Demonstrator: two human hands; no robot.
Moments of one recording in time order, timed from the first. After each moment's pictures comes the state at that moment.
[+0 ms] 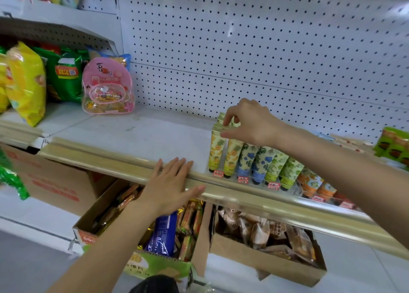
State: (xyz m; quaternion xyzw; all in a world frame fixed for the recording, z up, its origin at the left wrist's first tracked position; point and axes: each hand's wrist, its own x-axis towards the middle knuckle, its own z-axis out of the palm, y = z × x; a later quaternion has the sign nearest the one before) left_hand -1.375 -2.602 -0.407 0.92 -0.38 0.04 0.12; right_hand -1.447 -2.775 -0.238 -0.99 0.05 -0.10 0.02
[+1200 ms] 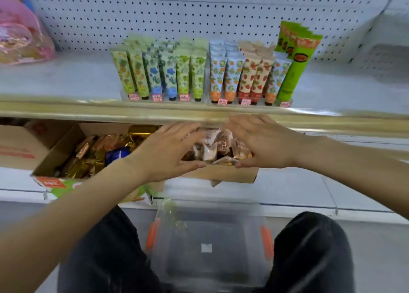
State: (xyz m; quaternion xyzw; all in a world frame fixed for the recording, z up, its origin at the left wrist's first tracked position) left_hand -1.558 -2.689 -0.390 0.79 -0.61 0.08 -0.02; right_hand -1.701 -2.884 -0.351 -0.99 0.00 0.08 -0.11
